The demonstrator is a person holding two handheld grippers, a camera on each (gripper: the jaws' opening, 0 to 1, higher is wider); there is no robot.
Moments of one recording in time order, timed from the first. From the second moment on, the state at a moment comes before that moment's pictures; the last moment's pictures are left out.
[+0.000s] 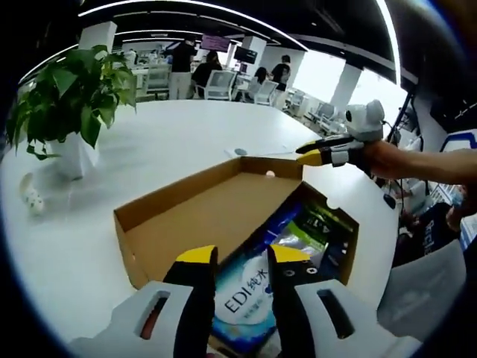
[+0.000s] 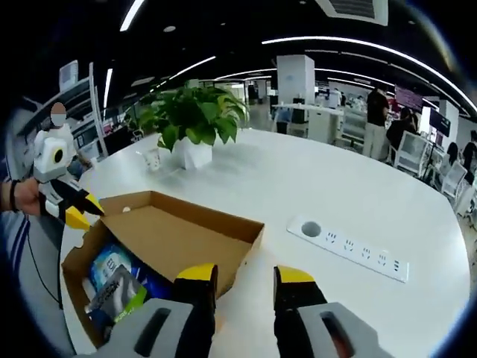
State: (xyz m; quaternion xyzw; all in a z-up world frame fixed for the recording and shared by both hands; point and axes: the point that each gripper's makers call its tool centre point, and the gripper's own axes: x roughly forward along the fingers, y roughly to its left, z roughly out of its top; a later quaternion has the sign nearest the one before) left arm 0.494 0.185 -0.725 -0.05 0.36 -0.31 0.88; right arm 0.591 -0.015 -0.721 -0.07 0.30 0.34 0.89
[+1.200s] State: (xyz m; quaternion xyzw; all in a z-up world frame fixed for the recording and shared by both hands) left arm 0.433 0.114 -0.784 -0.12 0.46 -0.32 0.82; right arm 0.507 -0.020 -0.720 -0.08 0.29 0.38 0.88
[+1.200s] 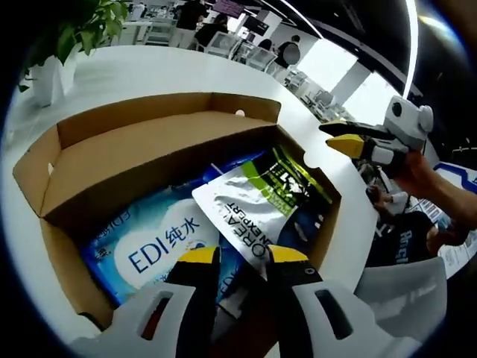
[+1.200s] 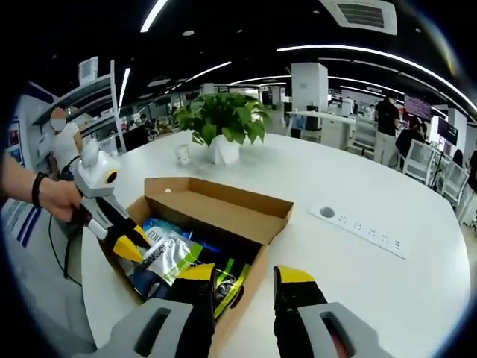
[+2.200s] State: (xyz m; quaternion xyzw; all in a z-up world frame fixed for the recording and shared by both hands) left arm 0.438 0.142 -0.781 -0.13 0.44 -0.28 0.84; right arm 0.456 0.025 -0.751 -0.11 0.34 0.44 0.82
